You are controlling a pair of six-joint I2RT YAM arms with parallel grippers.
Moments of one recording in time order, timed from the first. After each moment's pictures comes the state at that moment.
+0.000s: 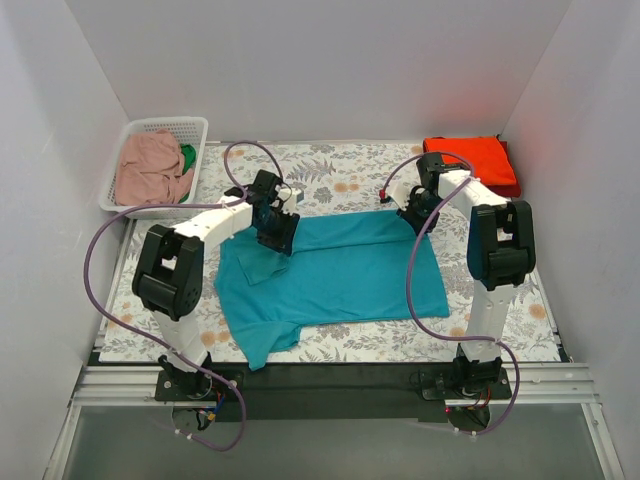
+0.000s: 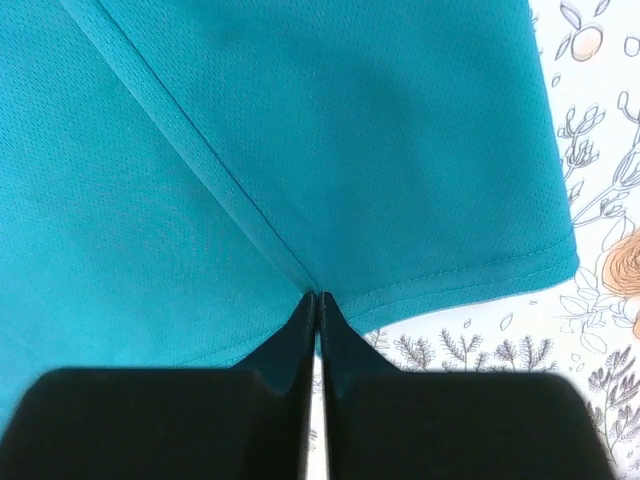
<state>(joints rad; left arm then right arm) -0.42 1.83 1.30 -0.66 0.23 0.00 0.17 2.02 1.52 -0.90 -0.24 -0.99</state>
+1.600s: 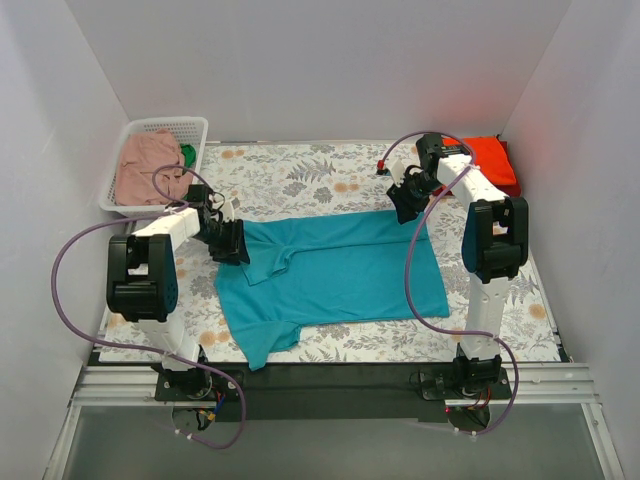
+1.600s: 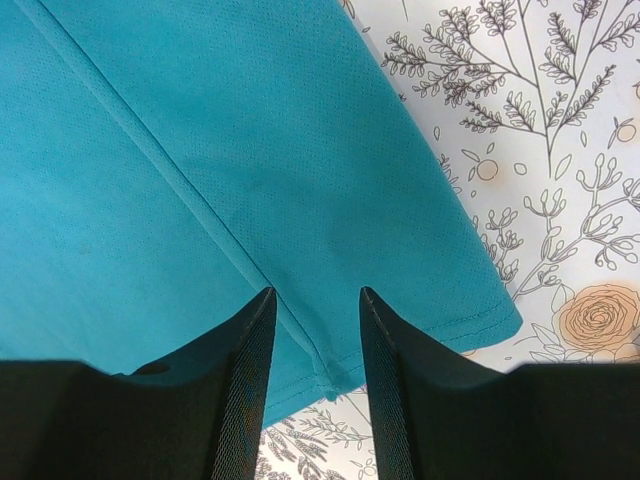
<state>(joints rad) -0.02 1.75 1.08 -0.64 0.43 -0.03 0.17 2.10 1.76 -0.99 -0.45 -0.81</state>
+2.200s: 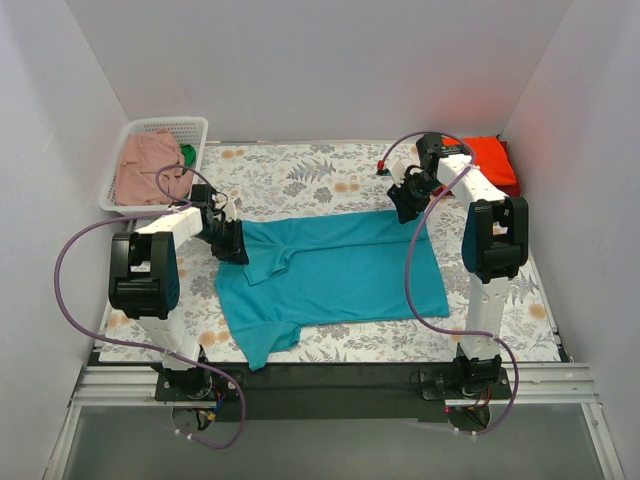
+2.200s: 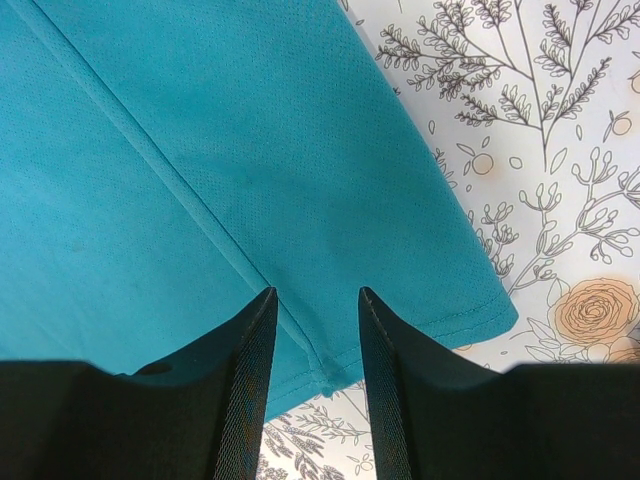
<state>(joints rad) -0.03 1.78 1.09 -0.62 0.43 -0.05 0.17 2.10 1.76 -0.99 -0.44 -0.81</state>
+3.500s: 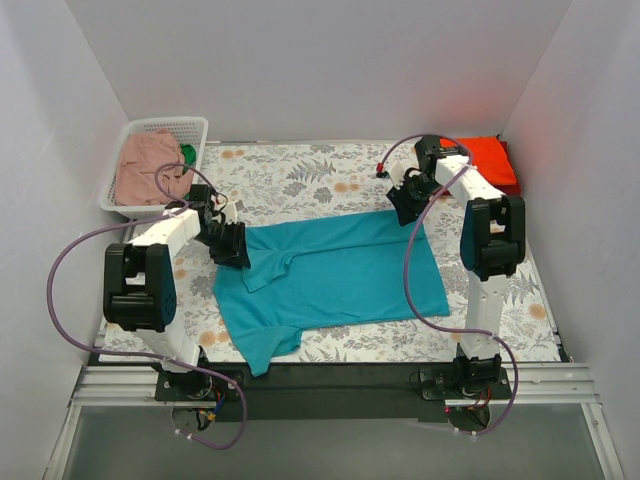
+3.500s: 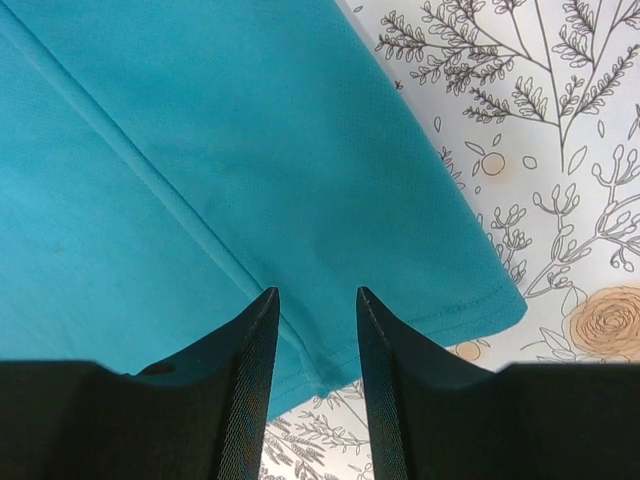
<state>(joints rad) -0.05 1.70 1.06 -0.74 0.44 -0.01 0.17 2.12 1.76 -0.99 -0.43 -0.81</state>
